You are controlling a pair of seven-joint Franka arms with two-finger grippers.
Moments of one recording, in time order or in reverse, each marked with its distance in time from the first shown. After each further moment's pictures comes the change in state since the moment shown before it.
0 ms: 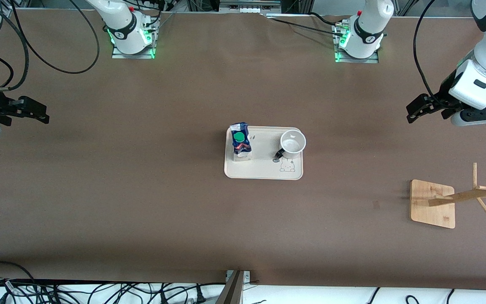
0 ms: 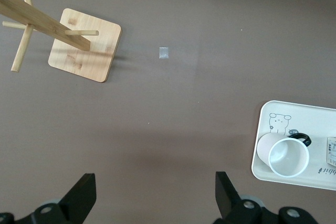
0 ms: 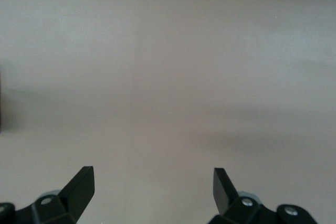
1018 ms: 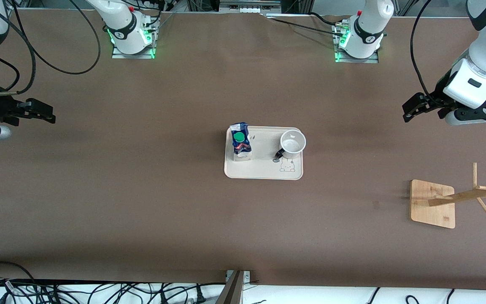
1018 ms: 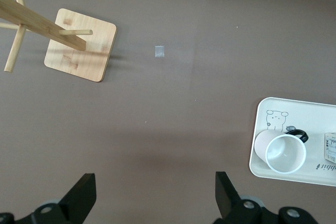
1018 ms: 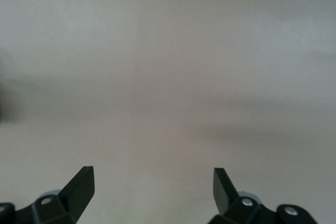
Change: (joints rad) left arm -0.001 0.000 -0.015 0.001 0.000 -0.006 0.000; right arm 0.001 0.025 0.006 -0.010 0.003 -0.037 0.000
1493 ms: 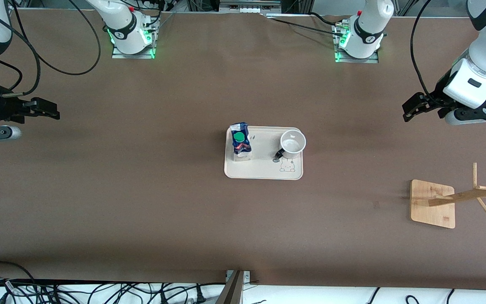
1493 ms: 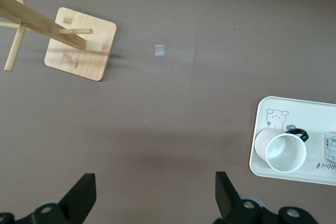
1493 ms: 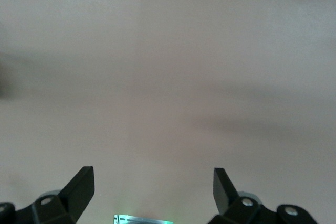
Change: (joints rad) left arm 0.000 0.000 0.000 0.001 0.000 -0.004 0.000; right arm 0.000 0.014 -0.002 -0.001 0.004 -0.044 -0.053
